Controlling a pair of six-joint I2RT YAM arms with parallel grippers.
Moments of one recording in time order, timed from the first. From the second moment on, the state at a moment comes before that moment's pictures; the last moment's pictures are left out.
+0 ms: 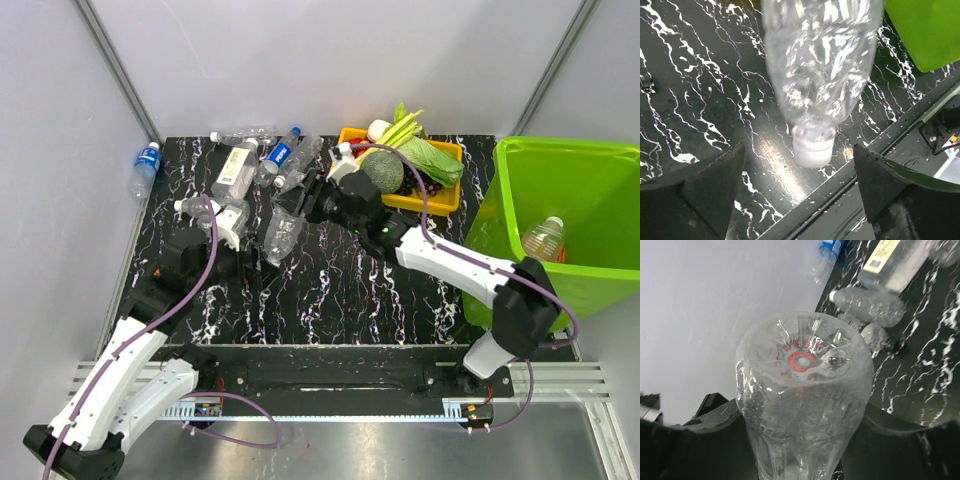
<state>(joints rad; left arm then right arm) -0.43 0.69 0.81 -0.60 0.33 -0.21 0.84 1.61 1.27 0.21 -0.07 0.91</state>
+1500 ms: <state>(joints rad) -0.43 0.70 0.81 -0.60 0.26 -0.22 0.46 0.98 1.28 0.21 0.94 -0.75</state>
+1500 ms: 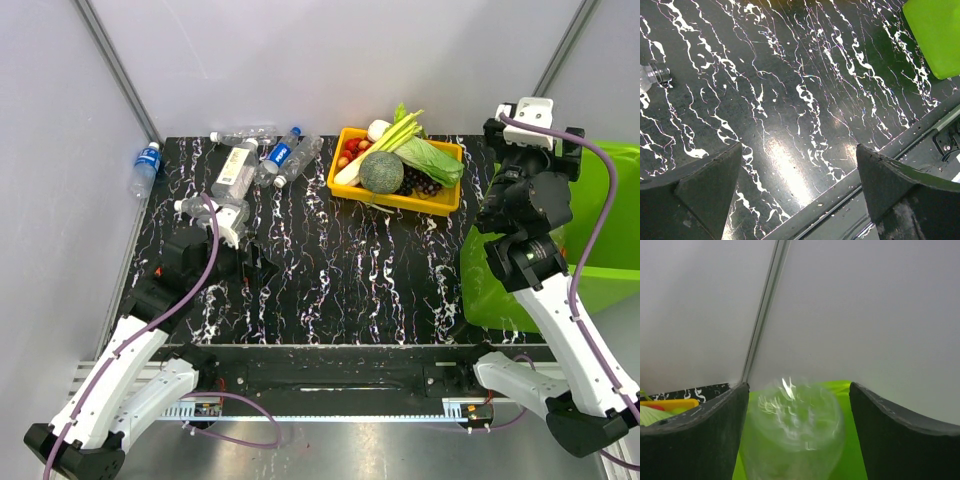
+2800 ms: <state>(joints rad) -0.38 0.75 0.85 -0.75 -0.42 -0.52 0.78 1.36 1.55 -0.61 0.24 0.19</state>
